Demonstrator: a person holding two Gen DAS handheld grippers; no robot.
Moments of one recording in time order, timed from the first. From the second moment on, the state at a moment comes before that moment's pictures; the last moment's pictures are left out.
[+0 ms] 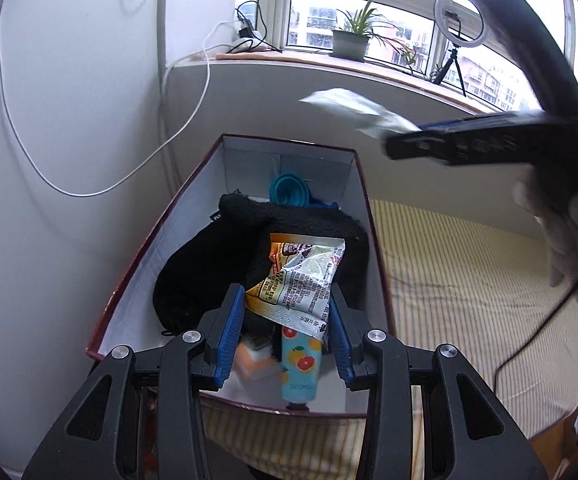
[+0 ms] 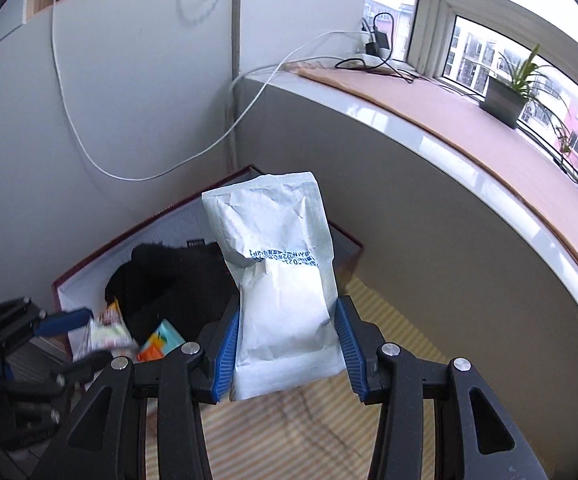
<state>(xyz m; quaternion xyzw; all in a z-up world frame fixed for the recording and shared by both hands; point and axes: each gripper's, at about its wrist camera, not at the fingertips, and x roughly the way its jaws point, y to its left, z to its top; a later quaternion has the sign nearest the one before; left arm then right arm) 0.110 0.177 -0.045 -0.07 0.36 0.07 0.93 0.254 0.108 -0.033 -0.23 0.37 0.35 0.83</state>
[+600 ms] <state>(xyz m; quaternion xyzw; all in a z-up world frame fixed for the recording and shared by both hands) 0.113 0.195 -0.048 -0.10 0.37 0.08 0.92 0.282 0.145 -0.053 -0.20 0.39 0.34 0.83</state>
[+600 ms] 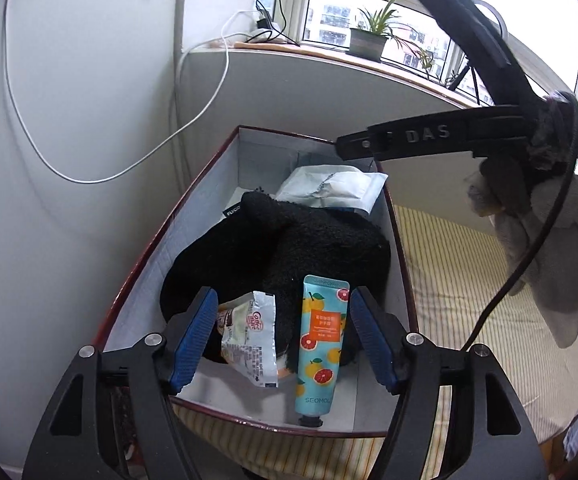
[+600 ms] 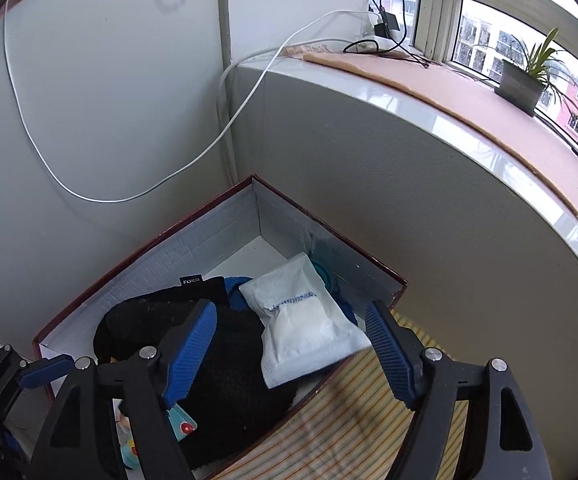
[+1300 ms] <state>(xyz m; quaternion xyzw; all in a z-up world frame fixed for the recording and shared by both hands) 0.071 0.173 -0.022 -0.09 0.34 0.10 0.93 0.234 0.062 -0.032 -0.16 0.38 0.34 0.85</state>
